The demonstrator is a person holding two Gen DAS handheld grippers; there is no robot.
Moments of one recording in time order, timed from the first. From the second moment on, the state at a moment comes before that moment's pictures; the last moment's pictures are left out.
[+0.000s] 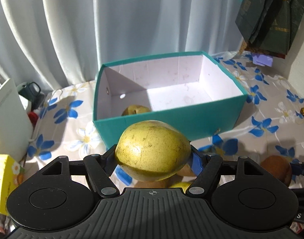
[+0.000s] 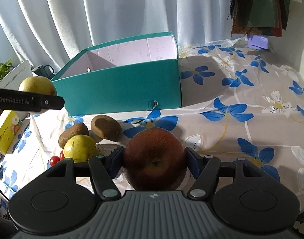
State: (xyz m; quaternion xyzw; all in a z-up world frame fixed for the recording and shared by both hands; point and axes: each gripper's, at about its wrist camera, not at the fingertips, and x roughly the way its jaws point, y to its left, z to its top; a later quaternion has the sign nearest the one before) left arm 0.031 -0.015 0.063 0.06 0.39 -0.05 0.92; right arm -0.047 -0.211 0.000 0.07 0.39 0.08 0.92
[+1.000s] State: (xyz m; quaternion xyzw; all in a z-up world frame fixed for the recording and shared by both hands) left arm 0.180 -0.041 0.011 0.06 0.44 -0.03 0.89; right arm -0.025 -0.219 0.033 0.11 0.33 0.00 0.94
